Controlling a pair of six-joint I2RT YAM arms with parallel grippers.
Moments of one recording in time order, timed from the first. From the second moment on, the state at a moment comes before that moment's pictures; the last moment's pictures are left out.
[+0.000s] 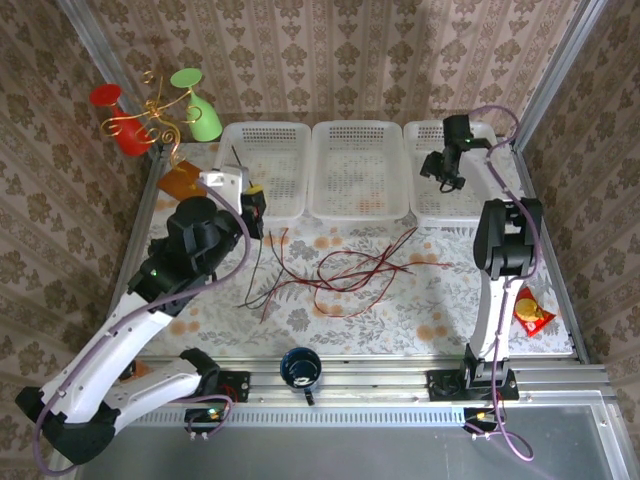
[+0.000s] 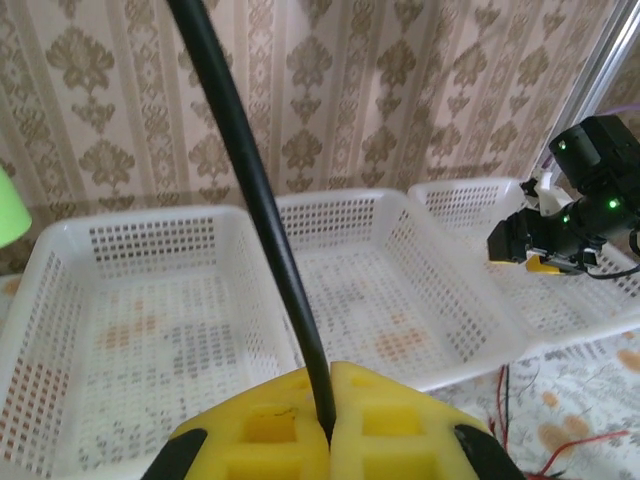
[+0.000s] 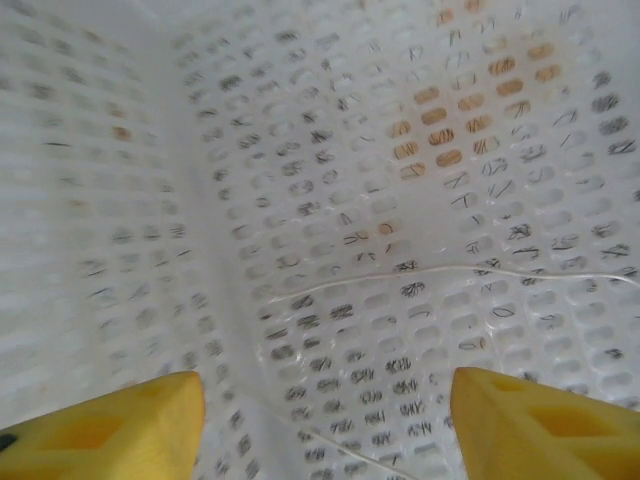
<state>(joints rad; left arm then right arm) -0.71 0.91 1.10 -0.37 -0.21 -0.18 -0.02 2.13 1.87 -0.77 0.04 0.41</state>
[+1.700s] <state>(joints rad) -0.68 2.27 2.29 -0.48 -0.02 -0.11 -0.05 1.10 1.10 -0.70 -0.25 0.53</state>
